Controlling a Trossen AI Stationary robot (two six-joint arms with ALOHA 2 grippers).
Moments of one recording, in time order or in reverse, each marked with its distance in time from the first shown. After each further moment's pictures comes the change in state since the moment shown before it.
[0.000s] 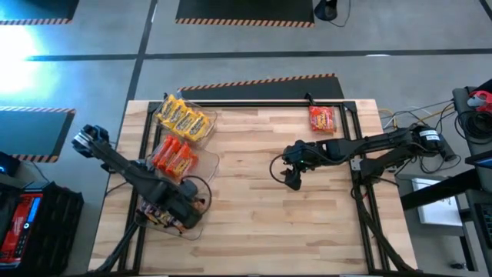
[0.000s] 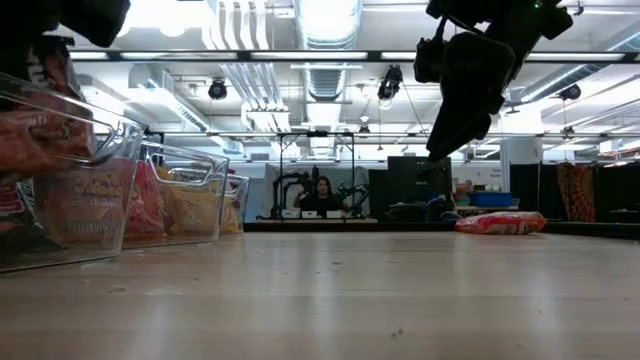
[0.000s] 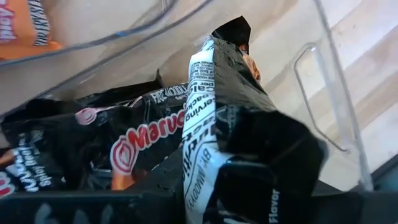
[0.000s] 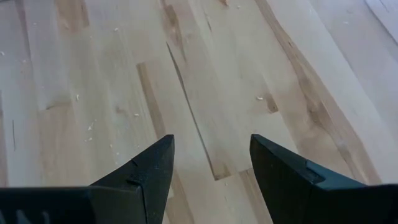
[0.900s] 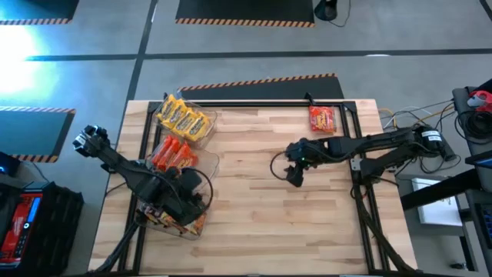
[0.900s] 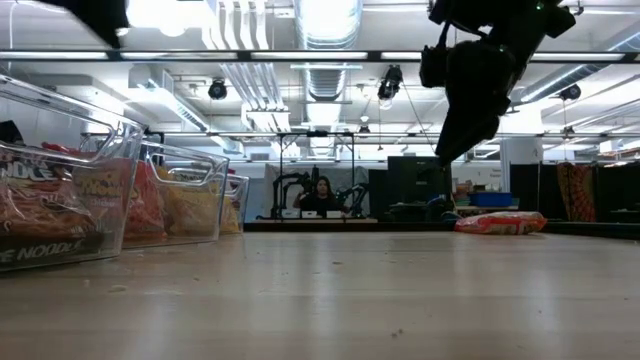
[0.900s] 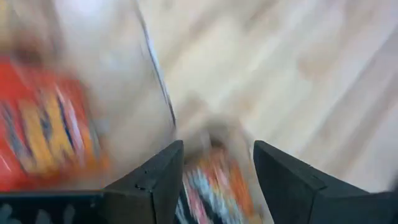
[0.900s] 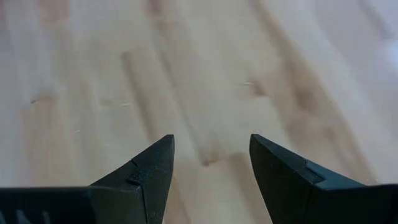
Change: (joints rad) left arm 0.004 0.033 0.263 -0.180 -0.338 0.150; right arm -0.023 -0.015 0.000 -0.060 0.008 0.020
